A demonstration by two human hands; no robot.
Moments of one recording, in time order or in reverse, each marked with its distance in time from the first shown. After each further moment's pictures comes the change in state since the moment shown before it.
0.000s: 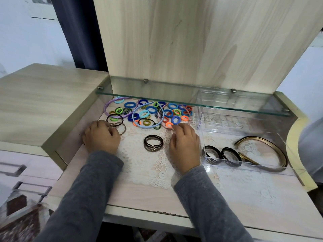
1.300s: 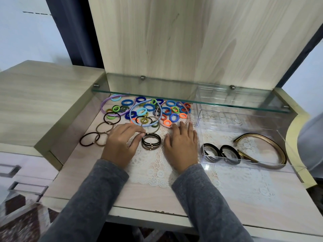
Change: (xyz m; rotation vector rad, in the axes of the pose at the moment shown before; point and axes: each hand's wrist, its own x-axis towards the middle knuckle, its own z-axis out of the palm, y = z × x) left_hand -0.041 0.020 -0.001 -0.458 0.089 0.802; right_hand 0.000 -0.005 -0.003 -0.135 -0.257 0.103
